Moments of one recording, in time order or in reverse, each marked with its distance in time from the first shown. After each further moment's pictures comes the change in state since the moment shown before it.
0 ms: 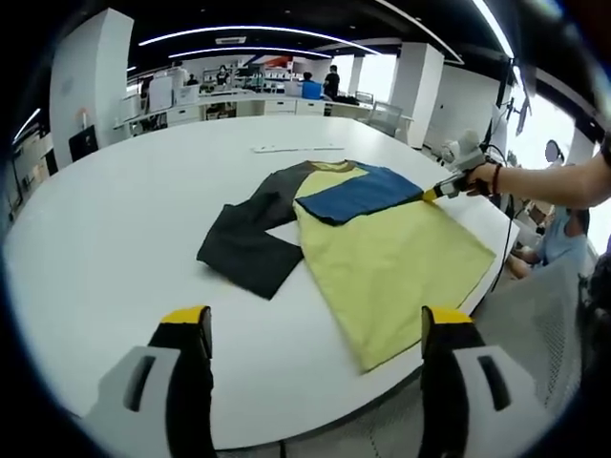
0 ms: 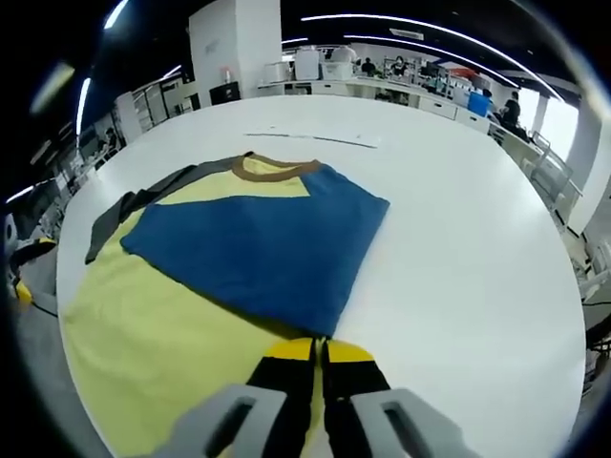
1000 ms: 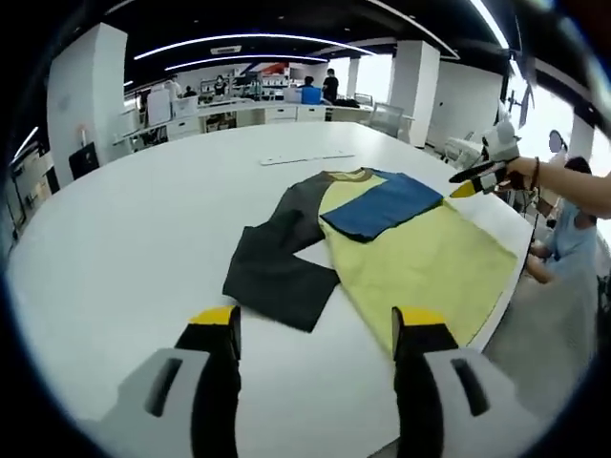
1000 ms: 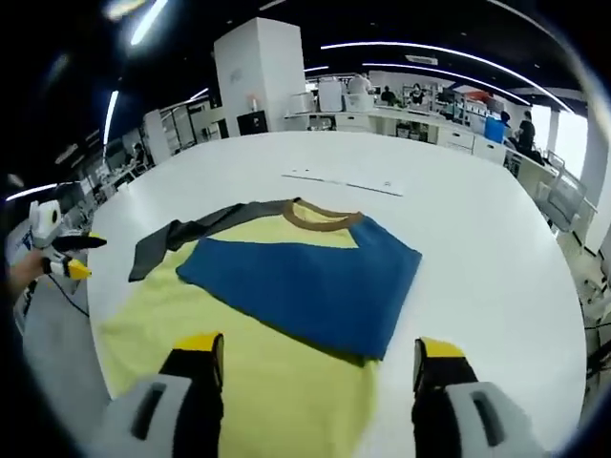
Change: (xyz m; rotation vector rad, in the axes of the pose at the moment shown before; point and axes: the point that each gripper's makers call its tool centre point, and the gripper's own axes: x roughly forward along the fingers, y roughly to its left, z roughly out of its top) left arm 0.036 0.030 0.032 0.082 -0.030 0.023; right arm -0.057 0.051 0.032 -0.063 -0.148 0.120
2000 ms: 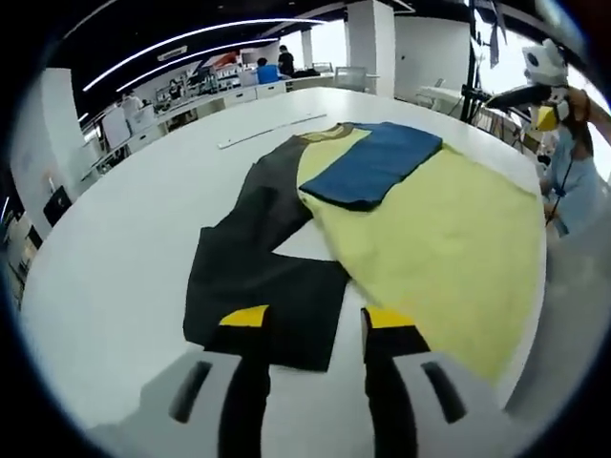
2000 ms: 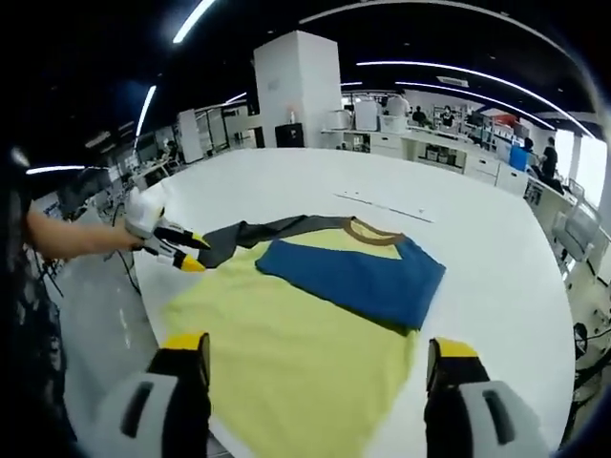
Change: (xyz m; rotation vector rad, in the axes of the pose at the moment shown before) left arm 0.078 -0.001 -0.022 0.214 0.123 -0.051; right arm -0.082 0.074 -0.007 -0.109 -0.055 0.088
